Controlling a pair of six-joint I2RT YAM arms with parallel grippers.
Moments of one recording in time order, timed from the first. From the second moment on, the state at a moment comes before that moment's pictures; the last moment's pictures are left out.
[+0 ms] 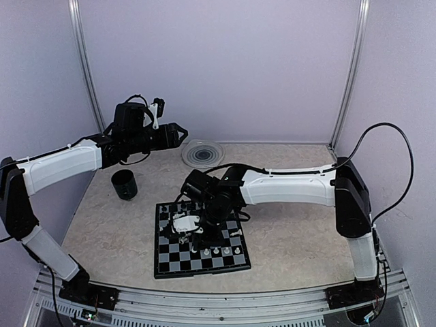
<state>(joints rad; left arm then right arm) -0.54 1.55 1.25 -0.05 0.07 -0.38 1.13 2.14 1.79 -0.84 -0.31 -0.65</state>
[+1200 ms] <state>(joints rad) -0.54 1.55 1.25 -0.05 0.07 -0.38 1.15 2.21 1.82 -0.85 -0.26 -0.65</state>
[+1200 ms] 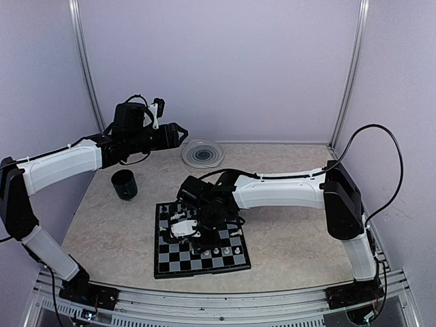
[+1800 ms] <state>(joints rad) -0.54 1.55 1.25 -0.05 0.08 -0.38 1.11 2.20 1.90 -0.87 -0.28 -0.65</state>
